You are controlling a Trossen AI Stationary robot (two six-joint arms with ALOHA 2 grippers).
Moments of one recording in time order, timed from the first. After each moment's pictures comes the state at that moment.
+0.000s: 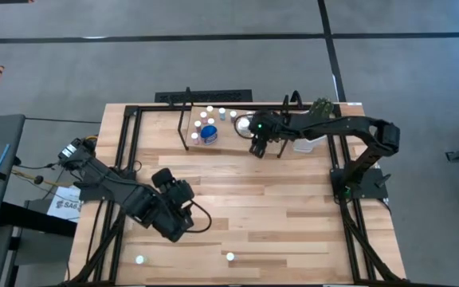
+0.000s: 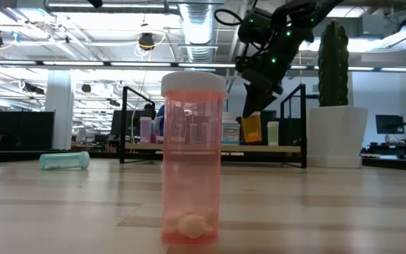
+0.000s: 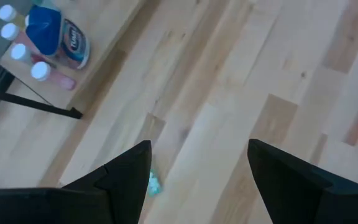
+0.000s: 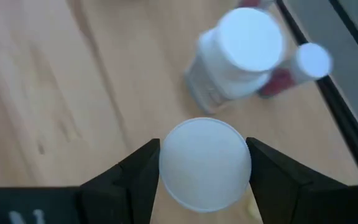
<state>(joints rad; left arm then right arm) -0.60 1.61 1.60 -1.40 -0.58 -1.00 -0.34 1.61 1.14 -0.48 0.21 0.04</state>
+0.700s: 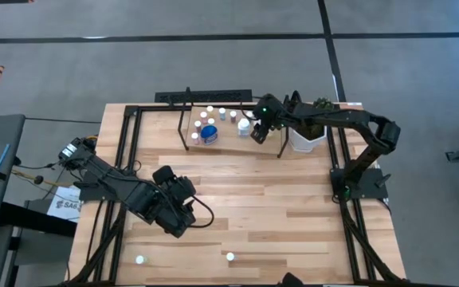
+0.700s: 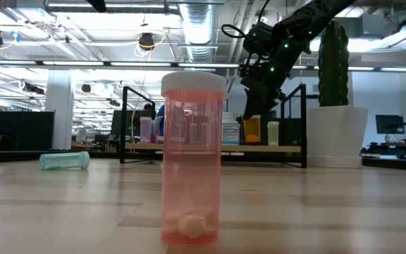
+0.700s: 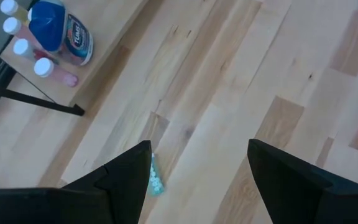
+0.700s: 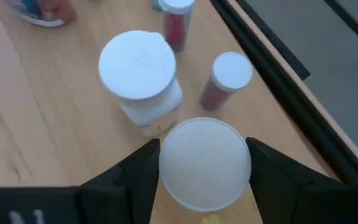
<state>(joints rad) -0.56 1.61 1.60 -1.40 -0.57 -0.99 -0.51 1.62 1.14 -0.41 0.13 0.05</state>
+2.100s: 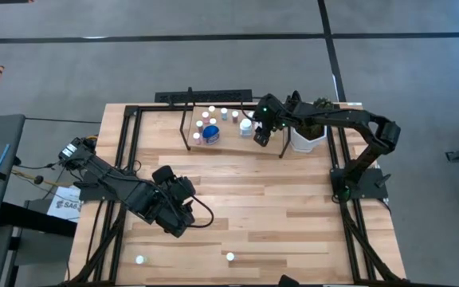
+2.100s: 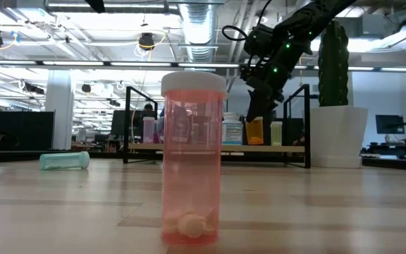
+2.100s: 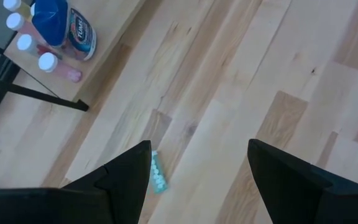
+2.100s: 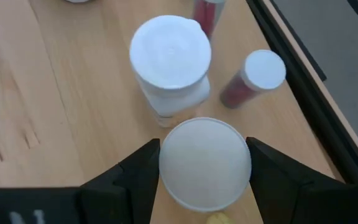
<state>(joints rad) -0.56 1.61 1.60 -1.41 -0.56 -0.97 -0.51 1.62 1.14 -0.45 0.06 -0.06</state>
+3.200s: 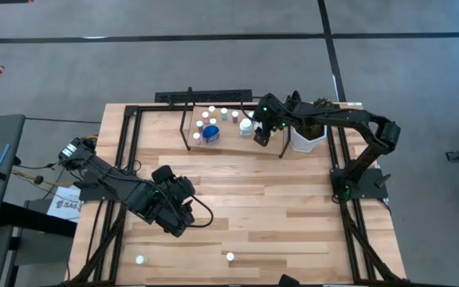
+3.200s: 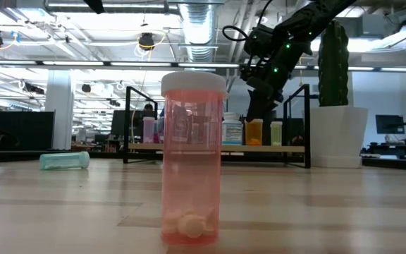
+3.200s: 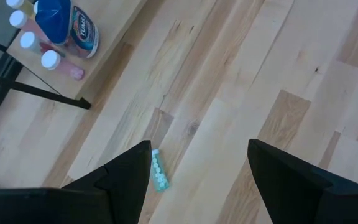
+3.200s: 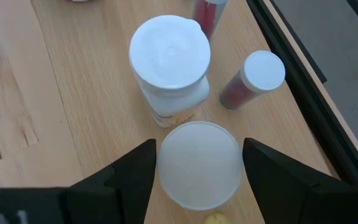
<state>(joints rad) -0.56 1.61 1.60 -1.42 -0.56 -0.98 -0.51 1.62 1.14 -0.45 0.05 -0.08</state>
